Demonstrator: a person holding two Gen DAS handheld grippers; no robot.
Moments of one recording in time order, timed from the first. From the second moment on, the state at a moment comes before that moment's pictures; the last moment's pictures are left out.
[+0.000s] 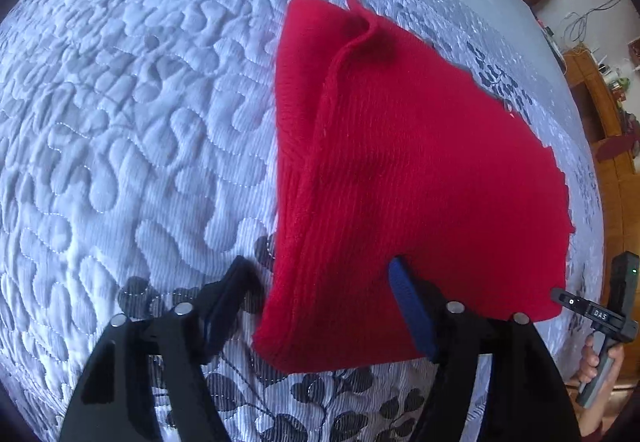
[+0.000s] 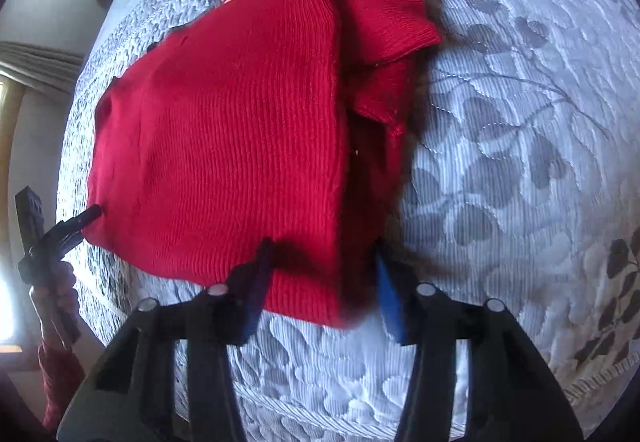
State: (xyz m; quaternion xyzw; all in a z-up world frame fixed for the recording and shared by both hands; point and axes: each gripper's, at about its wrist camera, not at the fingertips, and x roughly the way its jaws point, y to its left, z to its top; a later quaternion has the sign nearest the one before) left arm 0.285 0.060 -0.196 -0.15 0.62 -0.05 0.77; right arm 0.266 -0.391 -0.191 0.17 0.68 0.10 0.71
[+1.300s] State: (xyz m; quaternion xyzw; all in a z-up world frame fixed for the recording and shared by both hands) left arm 0.141 0.078 -0.123 -0.05 0.55 -0.05 0.83; right arm 0.119 -0.391 -0.133 0.08 0.64 0.11 0.75
